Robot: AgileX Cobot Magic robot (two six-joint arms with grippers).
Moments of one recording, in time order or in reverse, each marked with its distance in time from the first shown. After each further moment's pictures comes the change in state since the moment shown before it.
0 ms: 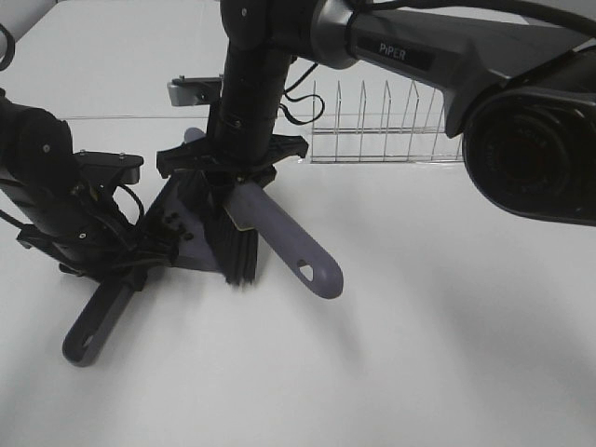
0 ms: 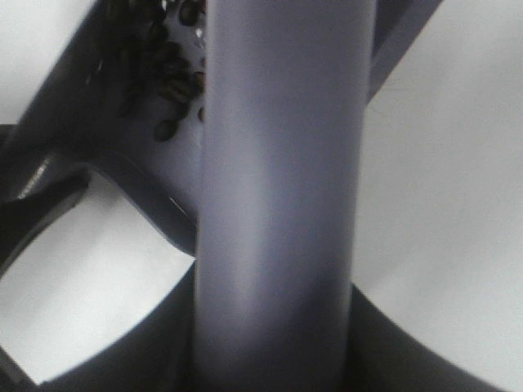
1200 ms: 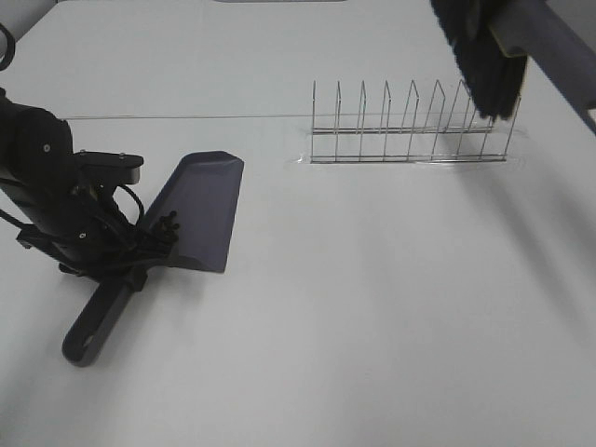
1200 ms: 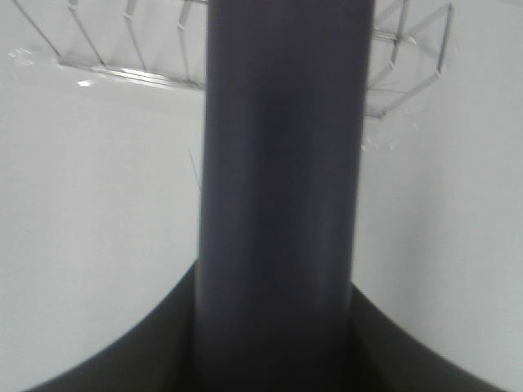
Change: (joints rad) left arm 0.000 0.001 -0.002 0.000 0.005 0.000; right arm -0.402 -0.623 0.440 -0.380 0.003 0.063
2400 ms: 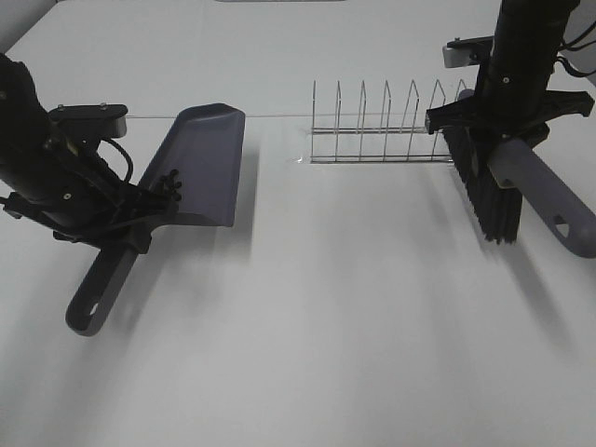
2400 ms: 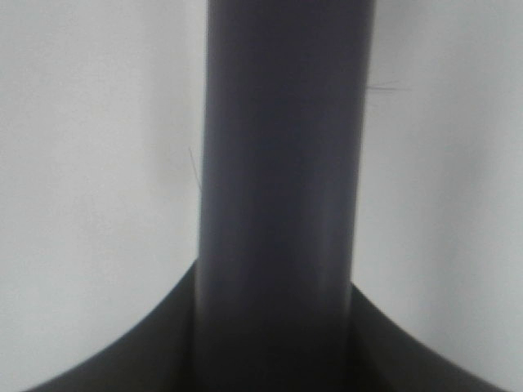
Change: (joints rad) left arm -0.013 -0.179 0.011 -0.078 0.034 0.001; right arm -0.064 0.233 0.165 0.027 -0.095 0.058
